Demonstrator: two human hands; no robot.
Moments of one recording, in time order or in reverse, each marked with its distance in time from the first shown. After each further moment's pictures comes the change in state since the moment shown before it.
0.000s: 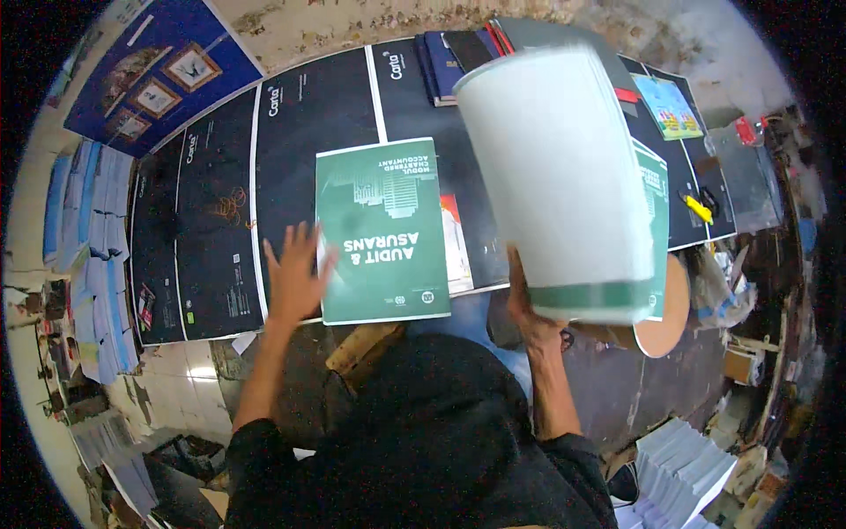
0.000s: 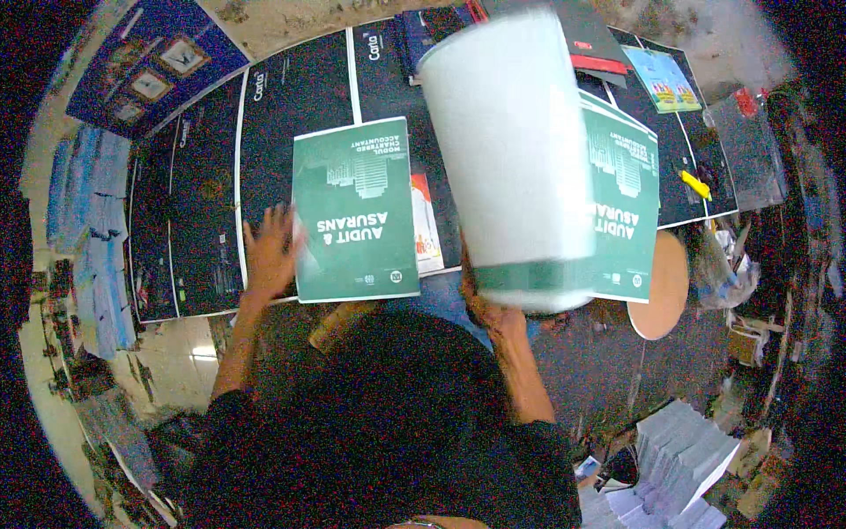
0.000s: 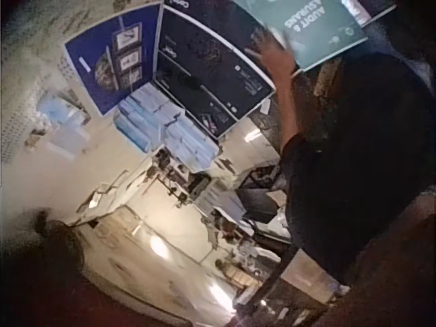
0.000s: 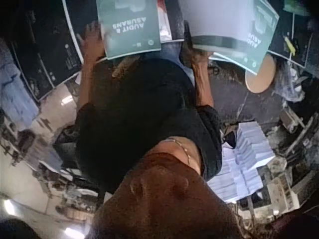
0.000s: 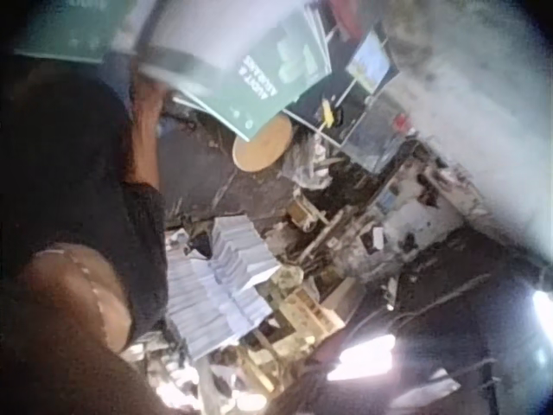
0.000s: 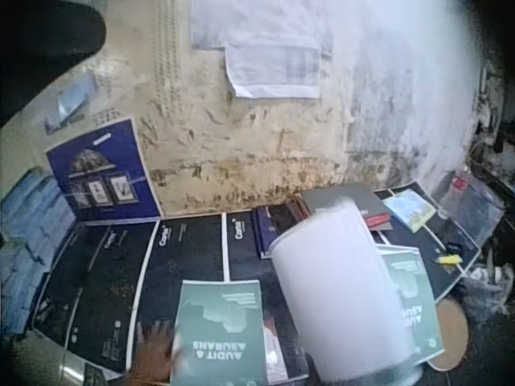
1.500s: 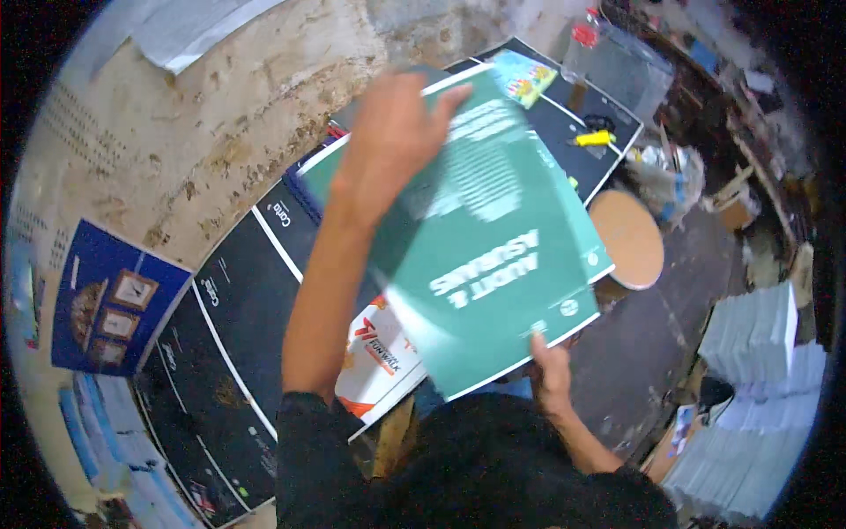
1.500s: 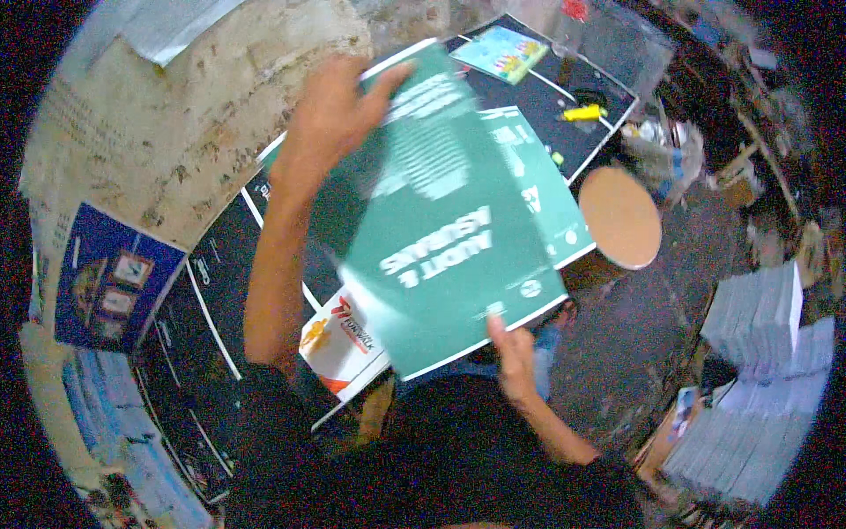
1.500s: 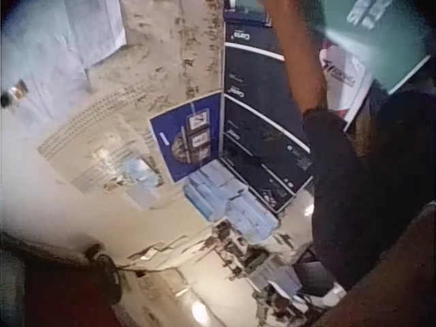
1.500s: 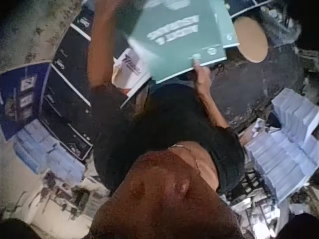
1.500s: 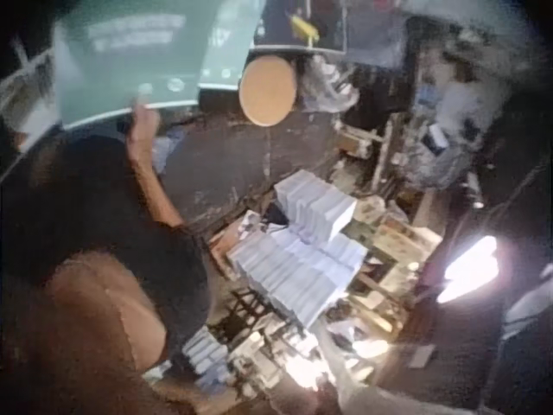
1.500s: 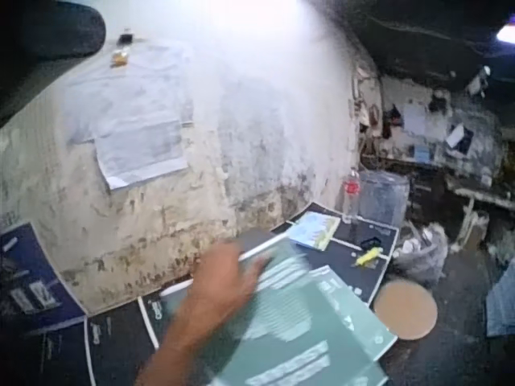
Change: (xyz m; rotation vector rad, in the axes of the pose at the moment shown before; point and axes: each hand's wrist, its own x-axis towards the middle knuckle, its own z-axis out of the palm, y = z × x) left_hand 0.212 0.320 -0.234 -0.529 0.547 0.892; right_hand -0.067 -0.057 -0.058 -0.153 0.338 0.486
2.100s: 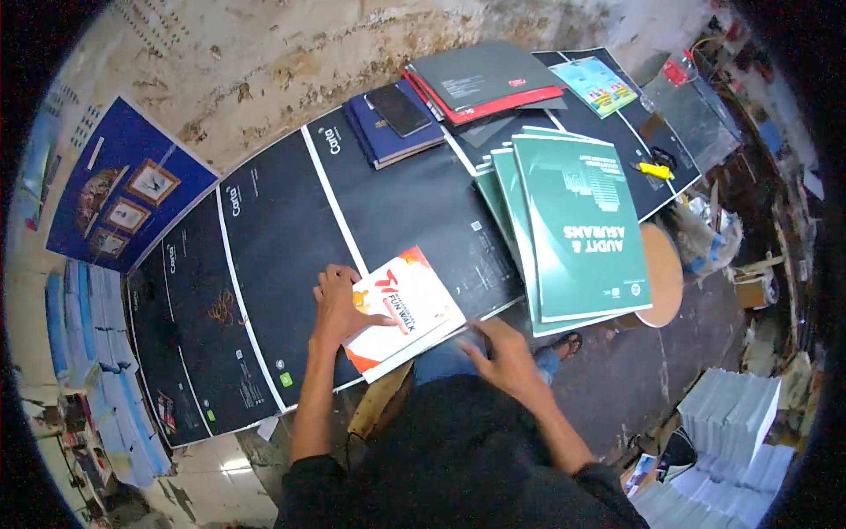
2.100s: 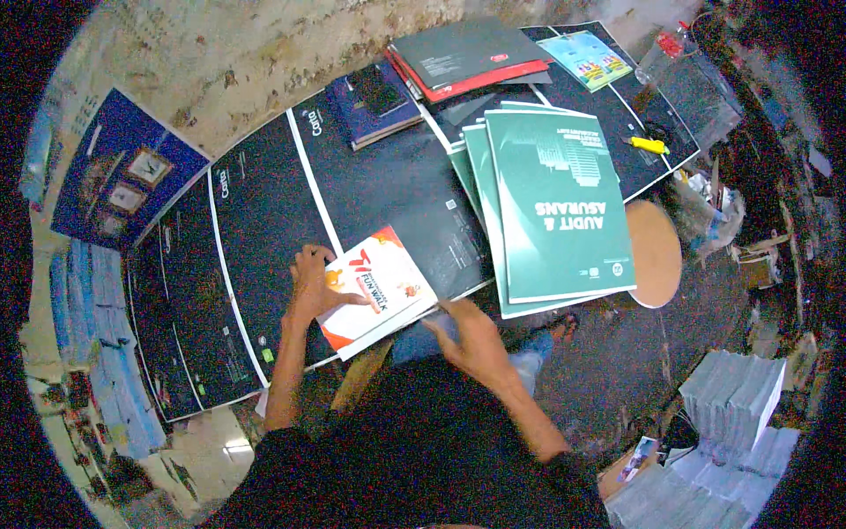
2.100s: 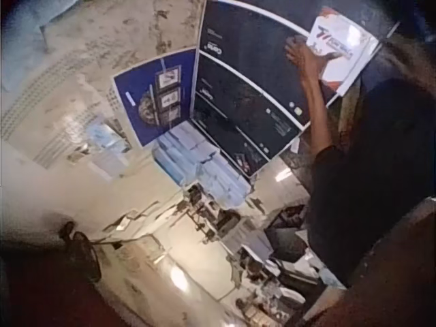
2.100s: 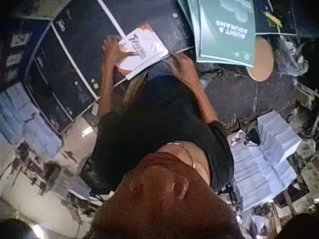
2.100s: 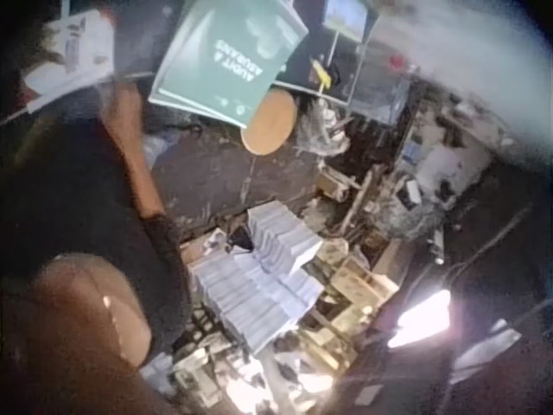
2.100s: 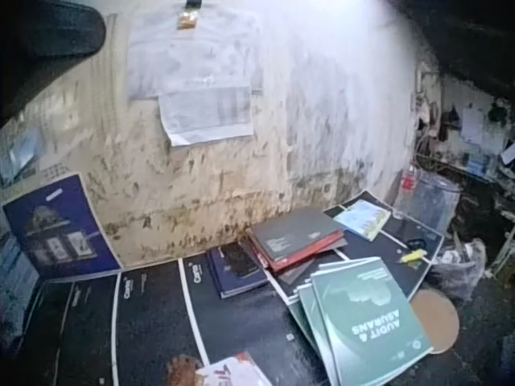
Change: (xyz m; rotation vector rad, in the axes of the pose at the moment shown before) left_hand -0.341 -0.060 -0.014 0.186 -0.504 -0.746; right_hand 0.021 -0.007 0.060 -0.632 -0.572 -0.473
